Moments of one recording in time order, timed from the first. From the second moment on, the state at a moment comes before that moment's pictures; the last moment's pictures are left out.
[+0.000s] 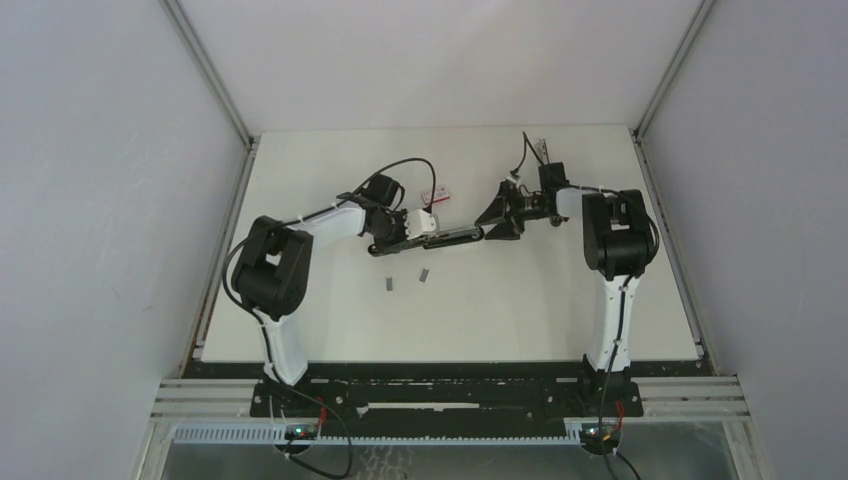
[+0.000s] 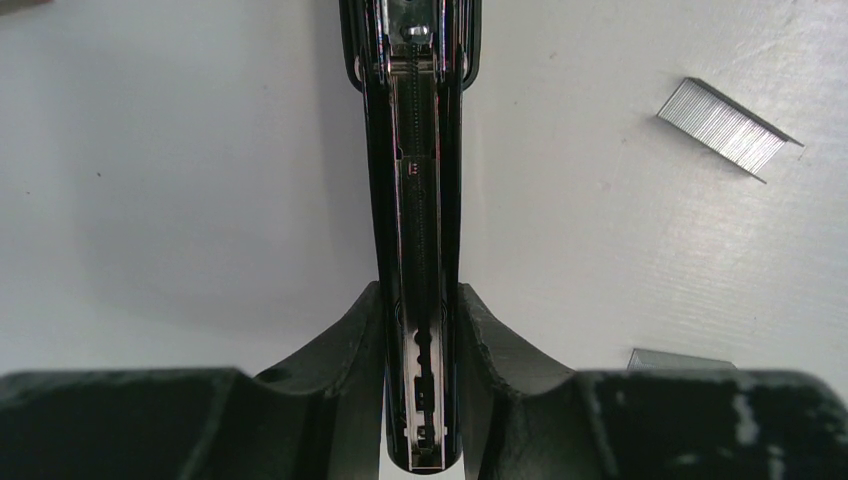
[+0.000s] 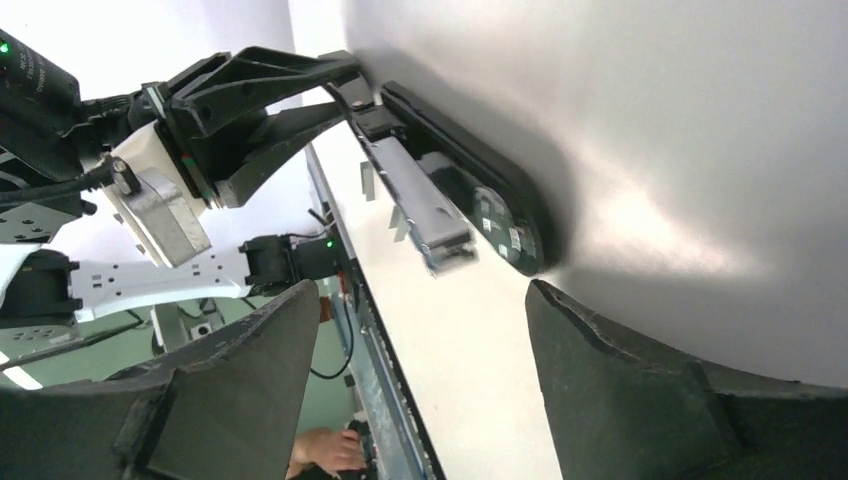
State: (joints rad) left arm -0.45 1.91 1.26 -0.50 0.29 0.92; right arm 0.10 2.21 1.39 -0.29 -1.14 0.41
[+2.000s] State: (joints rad) left arm -0.47 1.73 1.14 -0.40 0.37 0.93; right arm 0.34 2.44 2.20 -1.00 -1.10 -0.26
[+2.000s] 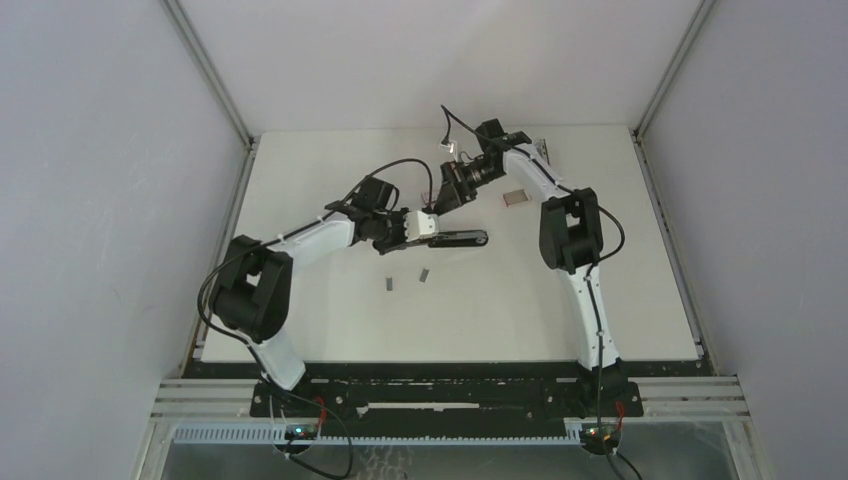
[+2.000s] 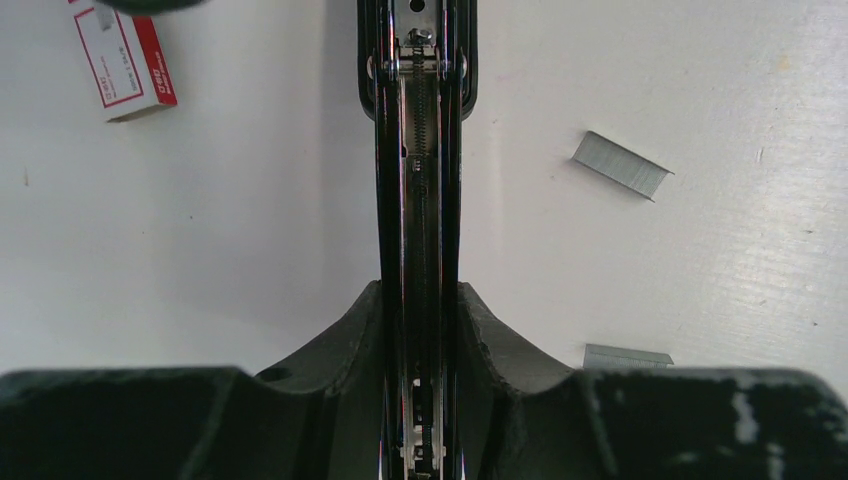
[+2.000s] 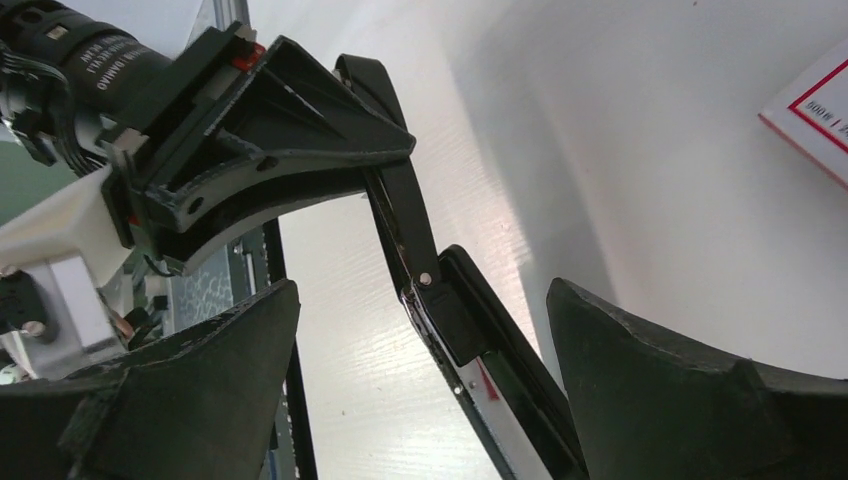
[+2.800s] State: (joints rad) left arm -0.52 1.68 1.10 -0.33 0.40 0.98; right arm 0.40 2.54 2.20 -1.27 -1.22 -0.55
